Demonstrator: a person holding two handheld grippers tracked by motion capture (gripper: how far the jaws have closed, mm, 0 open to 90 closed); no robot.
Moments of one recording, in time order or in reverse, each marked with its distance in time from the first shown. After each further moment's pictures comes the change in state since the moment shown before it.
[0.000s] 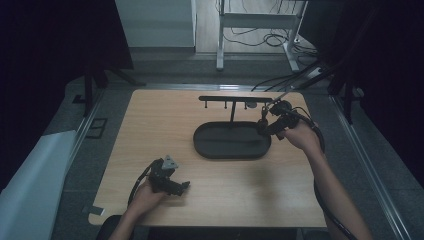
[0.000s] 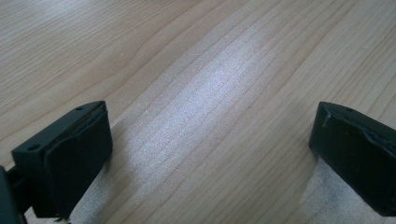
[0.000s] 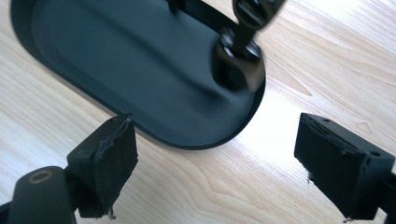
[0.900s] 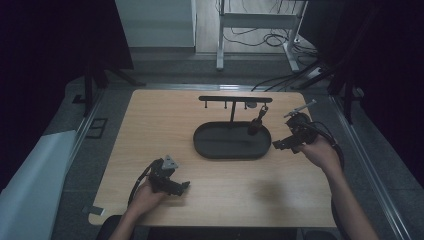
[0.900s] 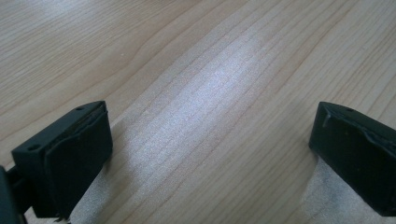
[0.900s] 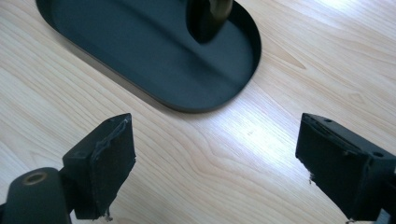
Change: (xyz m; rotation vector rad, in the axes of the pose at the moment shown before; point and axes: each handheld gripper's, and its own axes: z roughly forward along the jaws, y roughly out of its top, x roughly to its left) left arm 0.000 0.000 0.000 0.001 0.000 -0.001; right arm -0.002 -0.056 -0.028 -0.084 0.010 0.001
